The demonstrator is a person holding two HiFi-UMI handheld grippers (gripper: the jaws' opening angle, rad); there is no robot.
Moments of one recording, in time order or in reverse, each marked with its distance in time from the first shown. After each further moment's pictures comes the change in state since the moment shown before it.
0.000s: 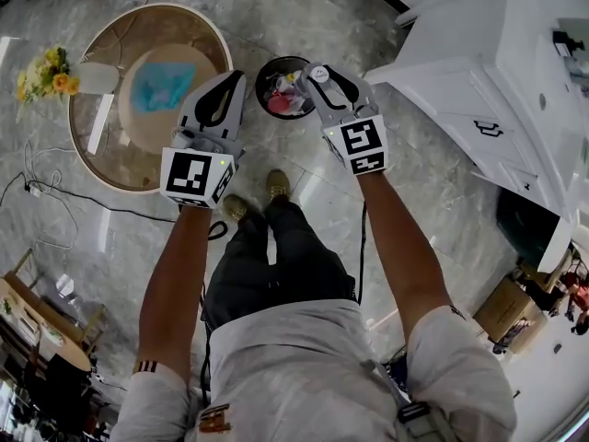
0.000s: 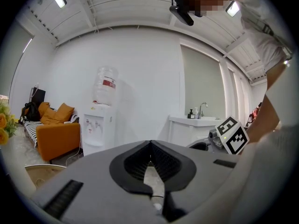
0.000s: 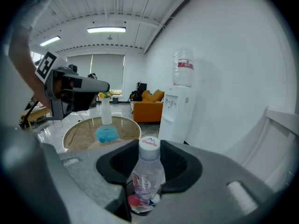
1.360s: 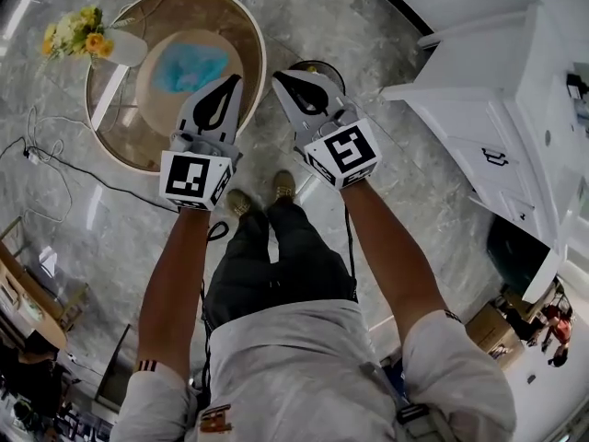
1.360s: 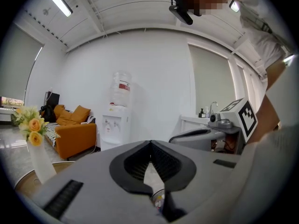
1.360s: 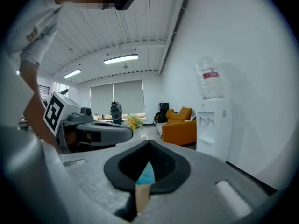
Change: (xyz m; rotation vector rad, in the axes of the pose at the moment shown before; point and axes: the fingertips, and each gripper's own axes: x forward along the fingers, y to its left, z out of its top) left arm -0.072 0.061 -0.007 -0.011 -0.003 0.138; right arm 0.033 0.136 0.115 0.072 -0.279 0.323
